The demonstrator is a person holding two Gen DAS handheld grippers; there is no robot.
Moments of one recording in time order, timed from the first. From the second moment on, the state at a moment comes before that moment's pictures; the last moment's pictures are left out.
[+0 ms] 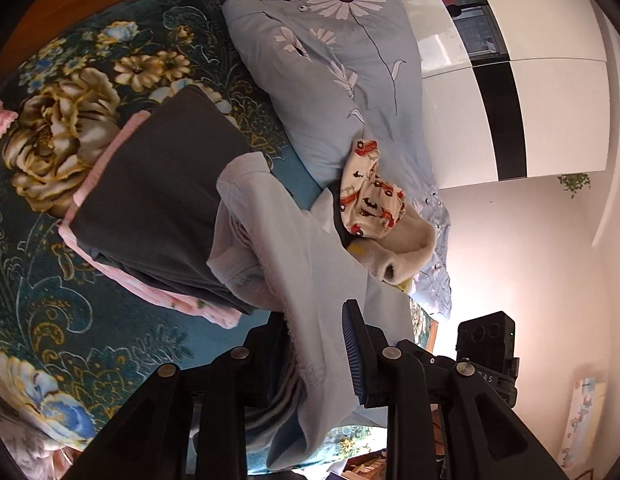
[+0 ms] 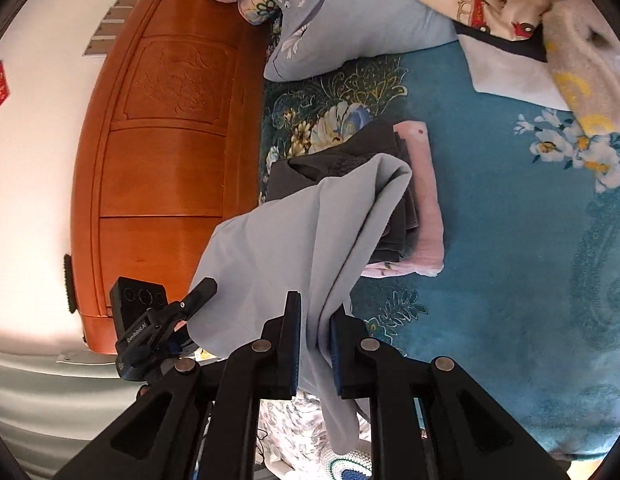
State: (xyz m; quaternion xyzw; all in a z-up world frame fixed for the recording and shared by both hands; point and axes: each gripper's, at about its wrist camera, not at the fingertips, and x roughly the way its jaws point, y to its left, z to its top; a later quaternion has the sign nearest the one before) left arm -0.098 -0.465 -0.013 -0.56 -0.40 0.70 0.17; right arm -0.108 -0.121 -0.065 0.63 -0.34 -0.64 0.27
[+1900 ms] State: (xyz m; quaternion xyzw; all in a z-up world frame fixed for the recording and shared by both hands) left arm -0.153 -0.500 -0.122 -0.61 -0.30 0.73 0.07; right arm -0.218 -0.279 -0.154 0.69 -0.06 -0.69 0.20
